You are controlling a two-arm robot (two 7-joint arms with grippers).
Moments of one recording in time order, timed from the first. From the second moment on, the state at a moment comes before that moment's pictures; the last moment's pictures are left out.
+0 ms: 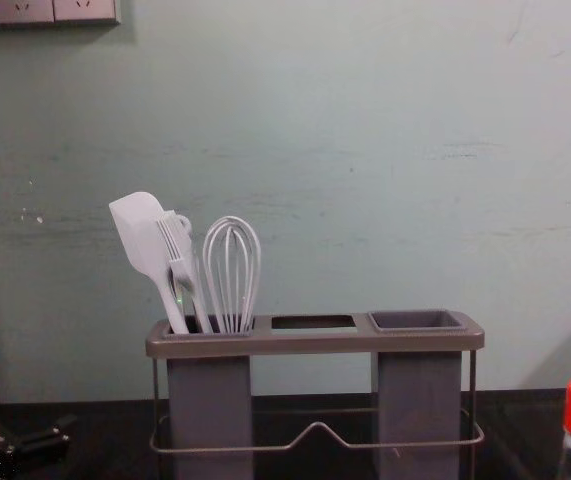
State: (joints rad) left arm -0.20 0.60 0.45 -1.41 -0.25 -0.12 0.03; right arm 0.20 0.60 -0.45 -1.41 0.25 -0.12 -0.03
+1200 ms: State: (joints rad) left arm -0.20 0.60 0.45 -1.41 -0.25 -0.12 0.03; right arm -0.16 0.75 -0.30 -1.74 0.25 -0.19 -0.07
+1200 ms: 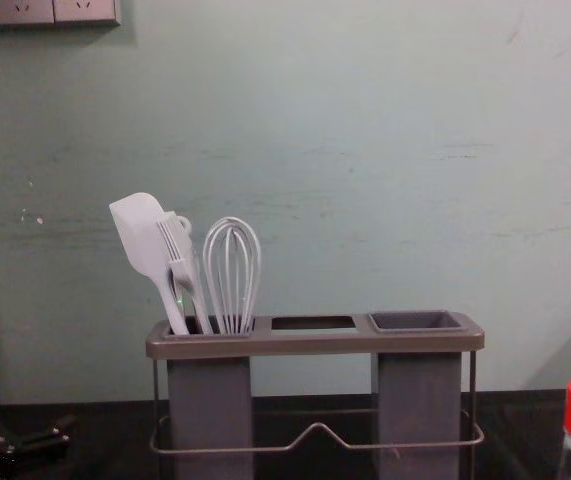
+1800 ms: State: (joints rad) left arm -0.20 0.60 0.45 -1.41 -0.25 -0.12 0.03; right arm -0.39 0.82 -0.20 -1.91 0.48 -0.33 0.13
